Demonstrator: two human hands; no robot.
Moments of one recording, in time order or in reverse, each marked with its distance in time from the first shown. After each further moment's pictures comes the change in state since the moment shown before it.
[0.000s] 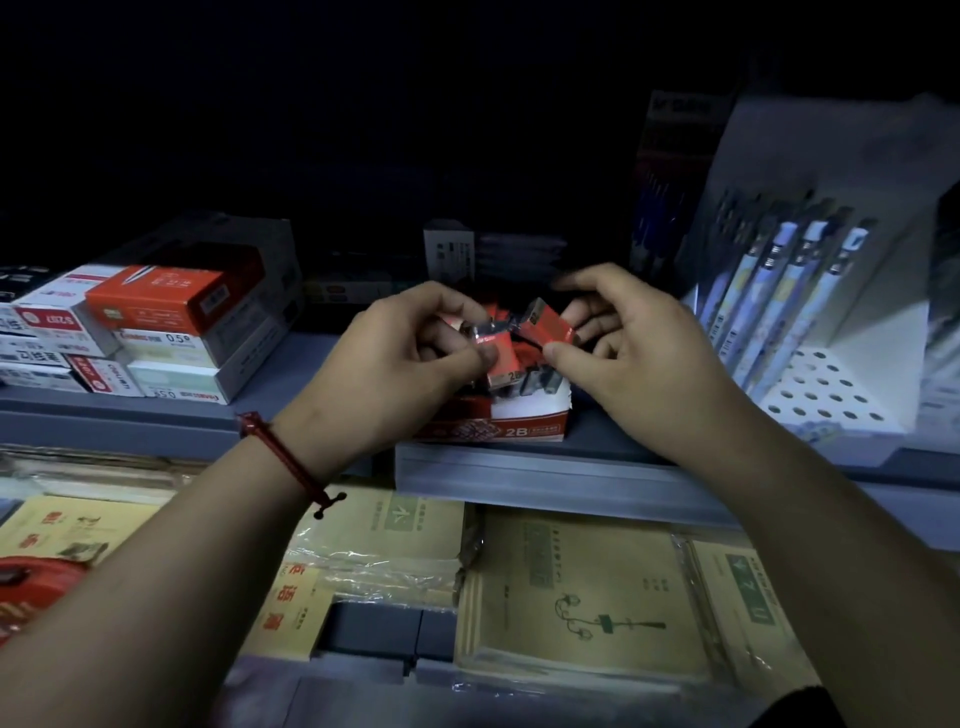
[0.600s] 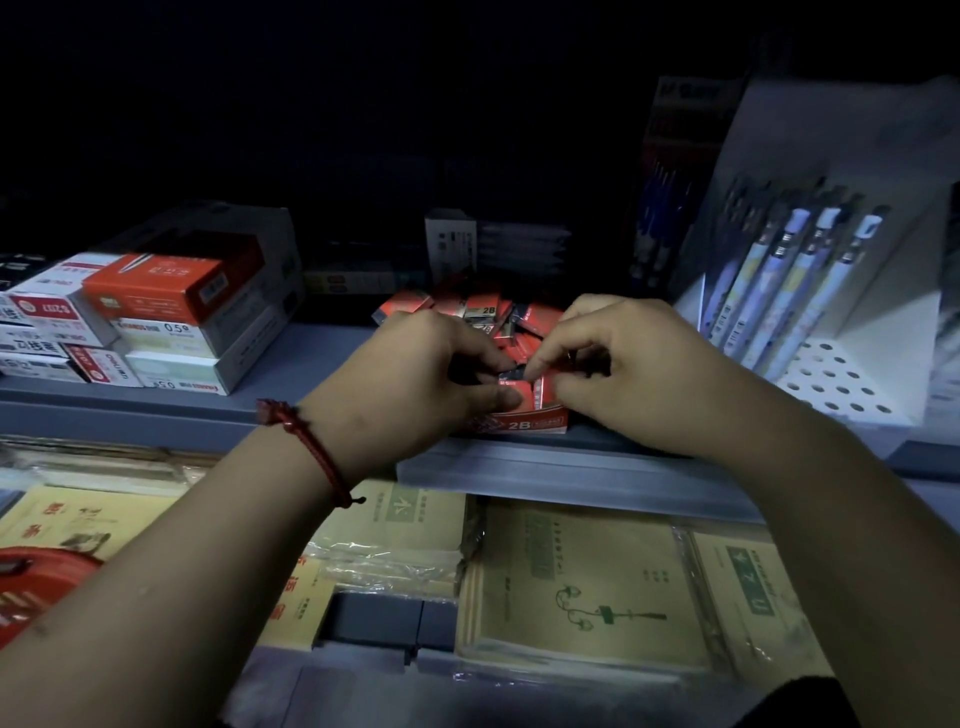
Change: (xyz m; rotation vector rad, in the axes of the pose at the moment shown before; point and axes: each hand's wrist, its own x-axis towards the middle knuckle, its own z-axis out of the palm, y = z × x) left_hand -0.003 0.004 0.006 0.368 -0.171 0.107; right_hand -0.002 -0.013 -0.008 -0.237 -0.270 -0.045
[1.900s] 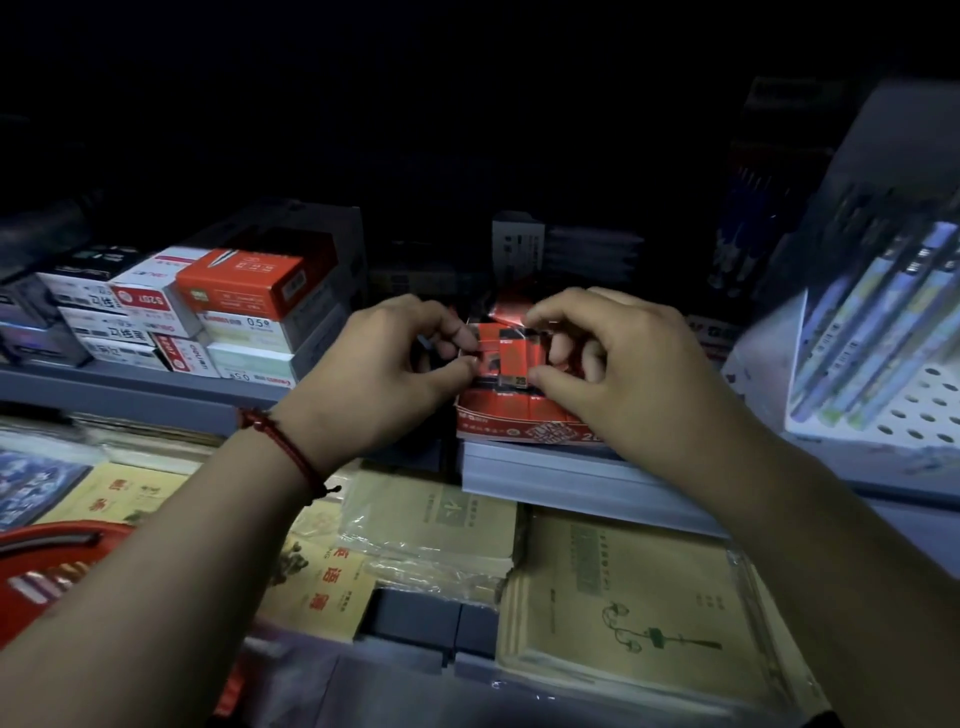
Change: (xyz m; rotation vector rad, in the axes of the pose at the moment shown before) left_hand -0.020 -0.050 -0.034 0.065 0.231 -0.094; right_hand 0.025 -0.019 0.046 0.025 0.234 -0.161
